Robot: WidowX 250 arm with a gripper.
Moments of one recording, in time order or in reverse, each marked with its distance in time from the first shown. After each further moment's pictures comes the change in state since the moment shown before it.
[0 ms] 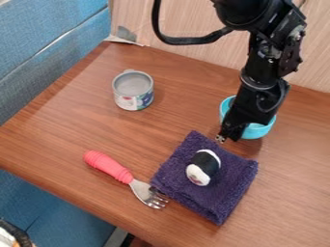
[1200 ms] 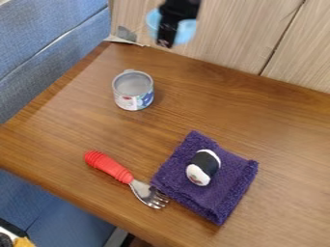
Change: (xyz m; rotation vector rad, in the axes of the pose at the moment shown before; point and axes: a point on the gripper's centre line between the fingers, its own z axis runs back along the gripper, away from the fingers) arm -0.136 0.044 0.050 0.050 0.101 0.406
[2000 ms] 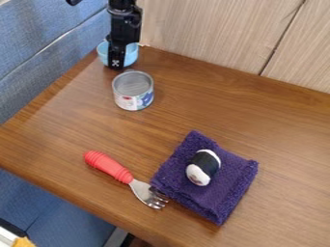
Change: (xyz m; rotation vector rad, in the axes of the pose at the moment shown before) arm -0.105 0.024 -0.095 -0.171 0.022 0.274
